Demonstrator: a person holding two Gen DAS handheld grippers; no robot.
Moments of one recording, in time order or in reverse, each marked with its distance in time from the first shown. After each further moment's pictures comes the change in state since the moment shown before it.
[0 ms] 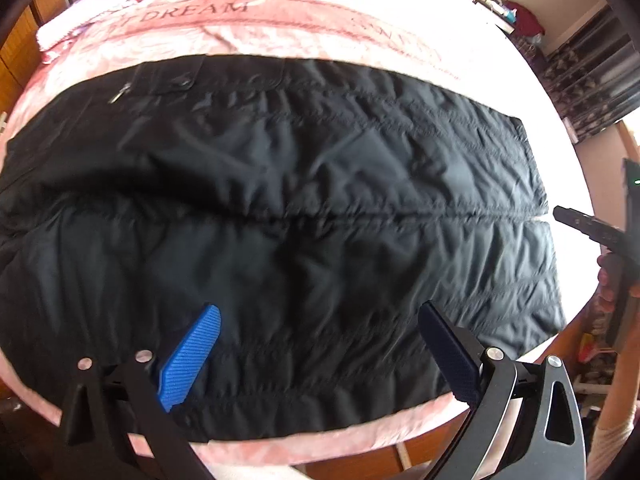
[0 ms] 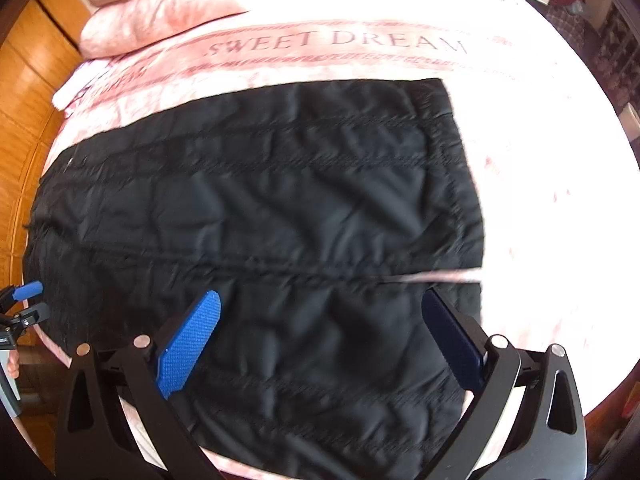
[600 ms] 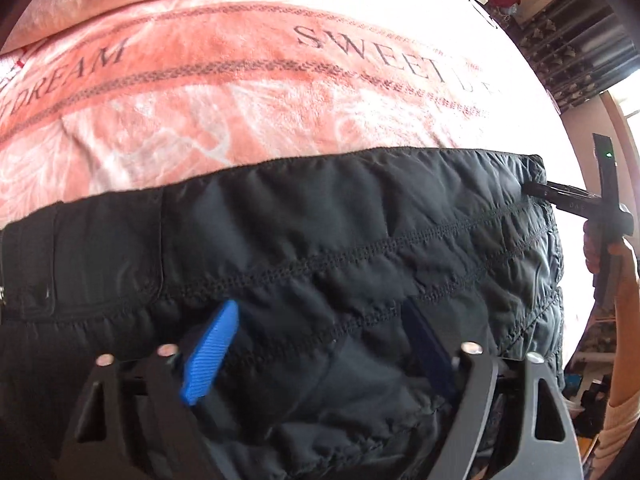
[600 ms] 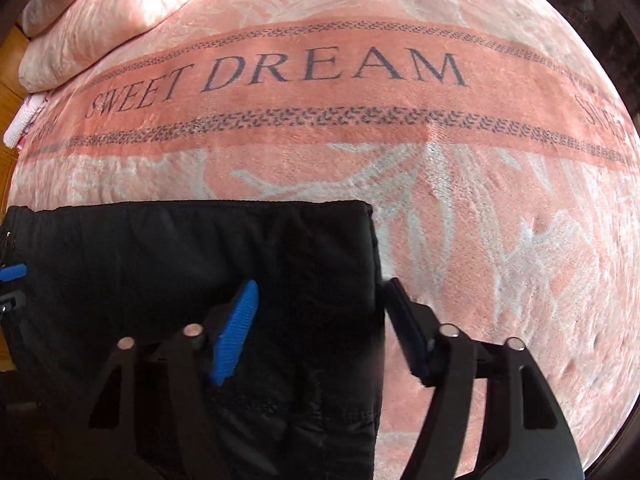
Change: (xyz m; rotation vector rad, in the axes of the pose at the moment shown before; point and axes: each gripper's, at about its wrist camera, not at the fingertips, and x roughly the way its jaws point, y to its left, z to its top) left arm 0.103 -0.036 0.162 0.165 0.088 -0.042; right arm 0.100 -0.078 0.133 -0.038 0.050 -0.031
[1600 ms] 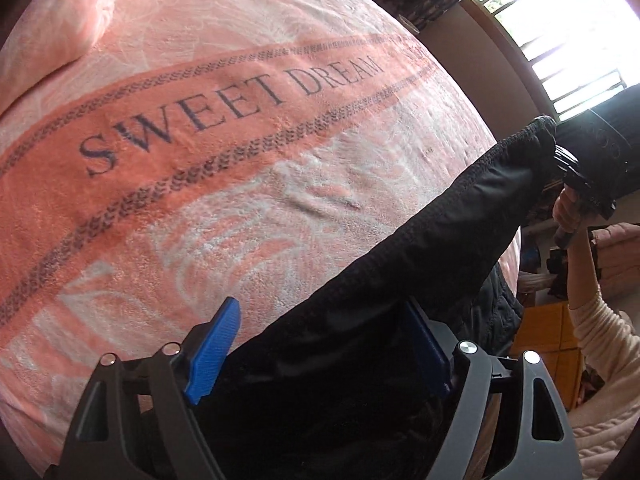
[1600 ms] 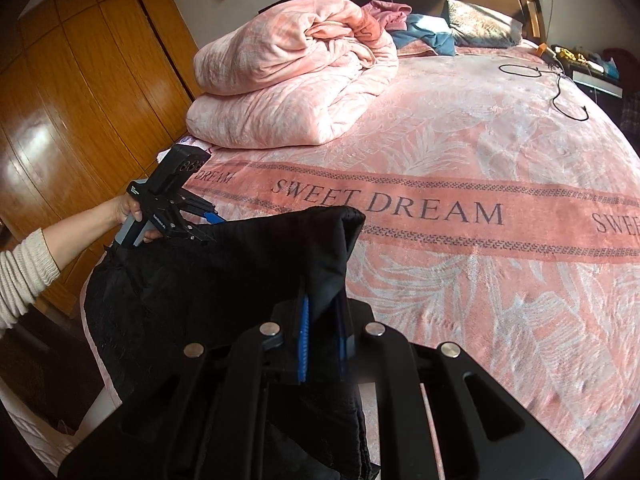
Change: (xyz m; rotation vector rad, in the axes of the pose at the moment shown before) left arm 0.025 -0.055 0.096 0.456 0.113 -0.374; right arm -0.155 -0.012 -0.066 -0.212 -0.455 0.409
